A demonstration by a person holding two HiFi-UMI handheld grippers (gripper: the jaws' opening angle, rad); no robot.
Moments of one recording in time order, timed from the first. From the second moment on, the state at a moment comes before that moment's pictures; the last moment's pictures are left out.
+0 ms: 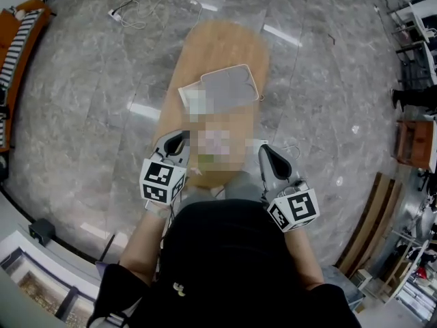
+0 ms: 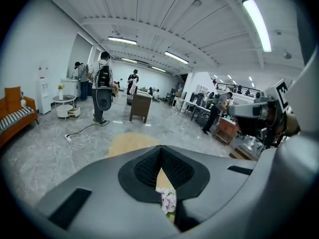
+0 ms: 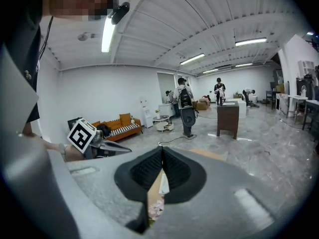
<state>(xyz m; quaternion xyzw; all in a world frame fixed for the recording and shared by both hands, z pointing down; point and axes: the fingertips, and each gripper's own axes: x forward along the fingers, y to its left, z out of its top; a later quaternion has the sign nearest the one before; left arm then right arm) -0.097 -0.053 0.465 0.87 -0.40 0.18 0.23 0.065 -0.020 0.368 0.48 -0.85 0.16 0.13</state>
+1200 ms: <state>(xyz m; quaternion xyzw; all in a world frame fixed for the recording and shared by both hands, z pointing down) -0.079 -0.022 0.319 0.88 -0.45 0.11 0.13 0.050 -0.043 0.299 0.38 -0.91 0.10 0.08</state>
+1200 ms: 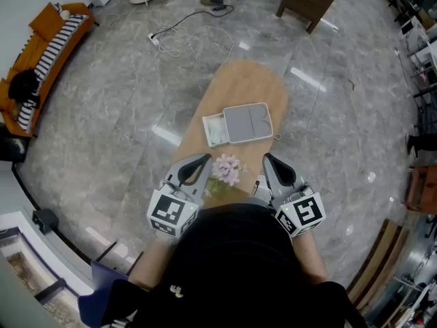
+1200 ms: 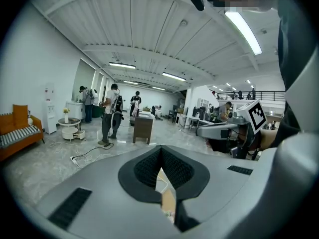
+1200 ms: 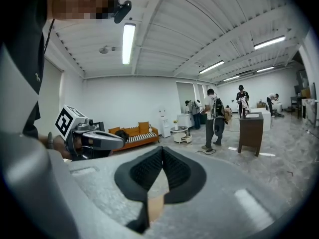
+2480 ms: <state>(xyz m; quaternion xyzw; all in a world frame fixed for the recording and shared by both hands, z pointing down) -0.059 -0.034 0.324 0.87 -0.46 0.13 0.13 0.071 -0.052 0.295 0.38 -0.92 0.09 0.08</state>
